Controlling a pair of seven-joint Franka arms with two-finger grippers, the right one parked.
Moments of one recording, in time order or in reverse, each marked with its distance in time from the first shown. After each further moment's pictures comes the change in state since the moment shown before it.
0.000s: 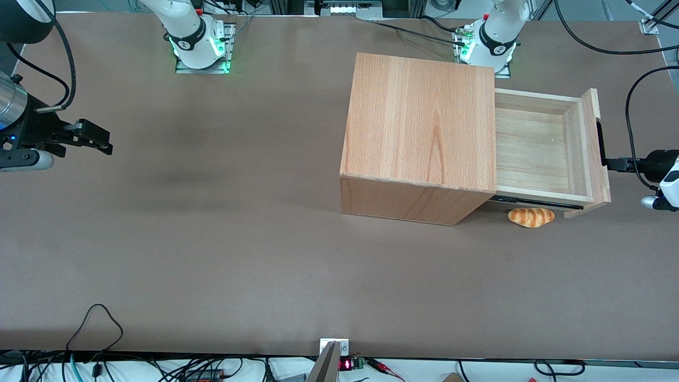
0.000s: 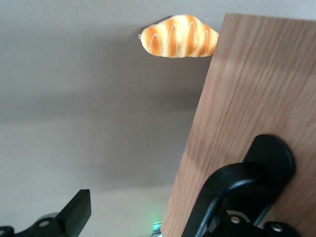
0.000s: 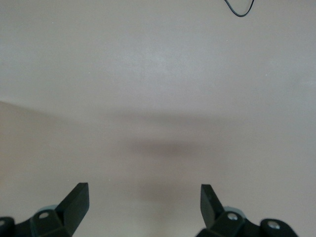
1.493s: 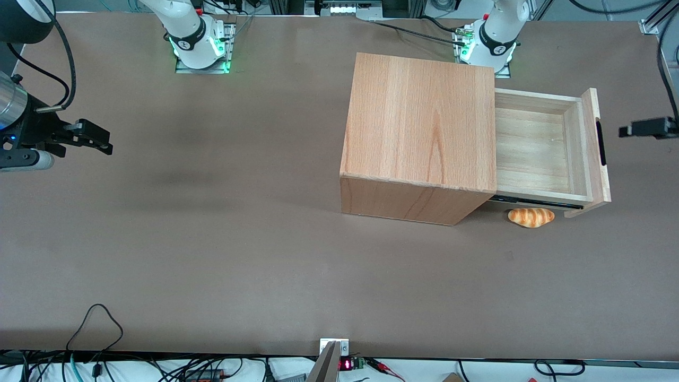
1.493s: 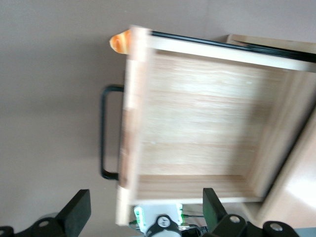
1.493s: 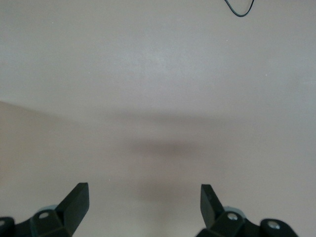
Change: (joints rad) arm -0.145 -0.184 -0.051 0.257 0.000 -0.320 -0.228
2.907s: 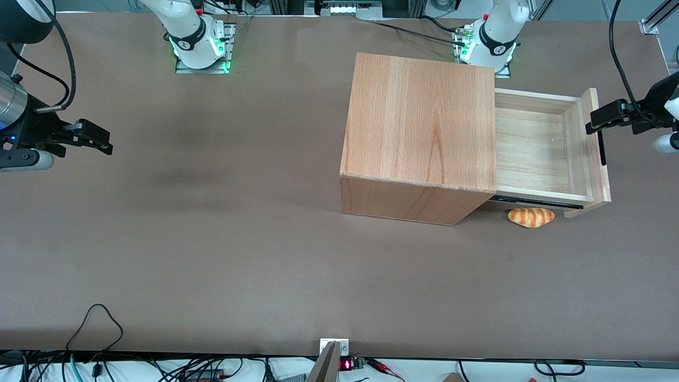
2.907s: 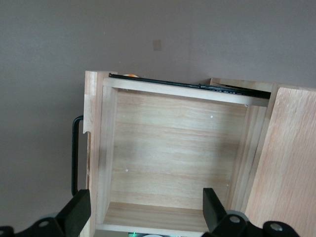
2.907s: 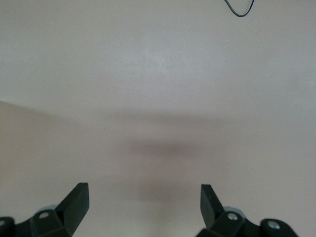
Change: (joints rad) arm -0.270 -0.163 0.147 -0.182 0.036 0.255 -0.112
